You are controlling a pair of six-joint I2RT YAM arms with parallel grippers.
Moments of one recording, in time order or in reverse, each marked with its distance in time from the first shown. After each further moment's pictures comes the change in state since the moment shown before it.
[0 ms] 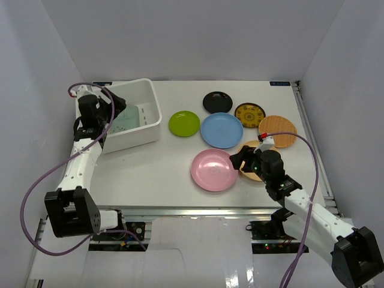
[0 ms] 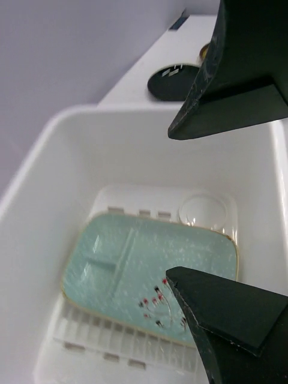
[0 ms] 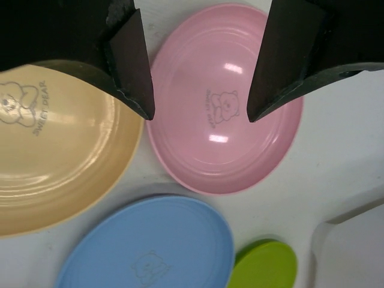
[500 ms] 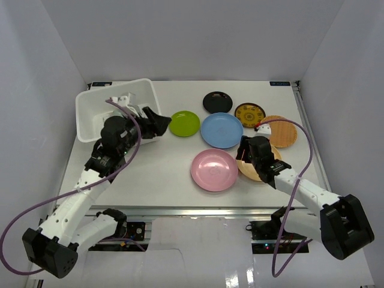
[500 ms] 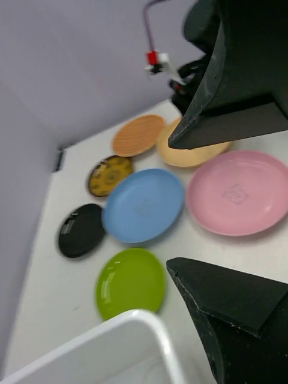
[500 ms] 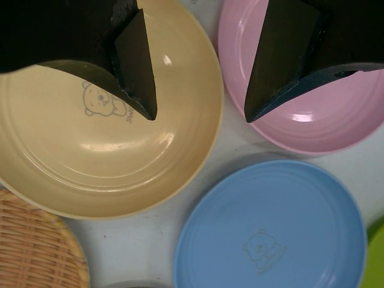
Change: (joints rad) left arm -0.504 -0.366 -0.051 0.012 0.067 0.055; right arm 0.000 0.307 0.200 -0.110 0.325 -0.071
